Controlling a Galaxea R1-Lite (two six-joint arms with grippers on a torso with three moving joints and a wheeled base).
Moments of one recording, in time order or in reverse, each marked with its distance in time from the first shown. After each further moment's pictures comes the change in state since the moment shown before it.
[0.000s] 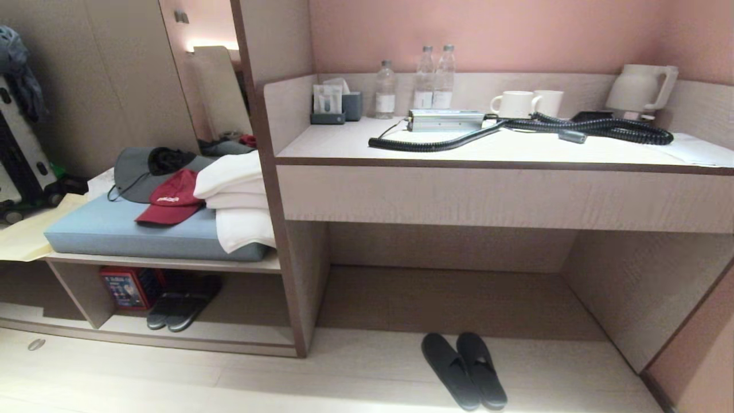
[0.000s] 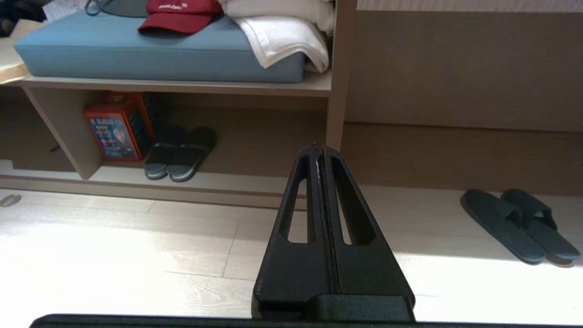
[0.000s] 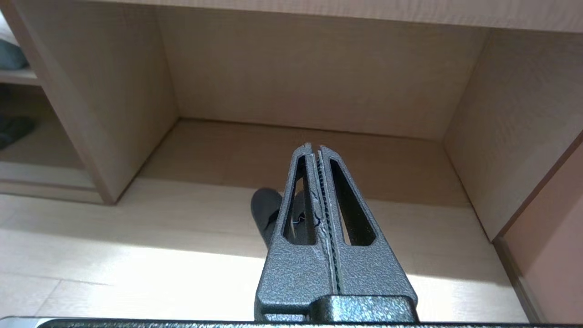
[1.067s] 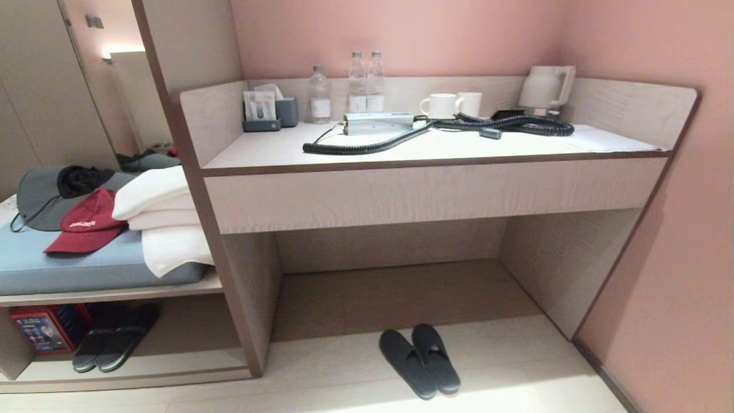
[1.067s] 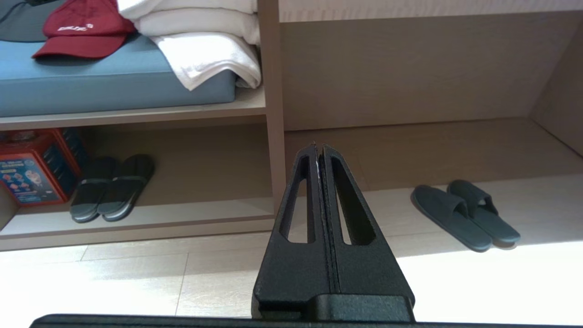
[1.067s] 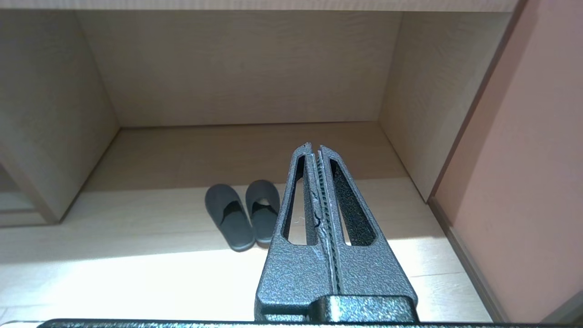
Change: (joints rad) left arm 0.000 0.000 0.000 0.000 -0.001 0.002; right arm 0.000 0.000 0.000 0.000 -0.007 0.012
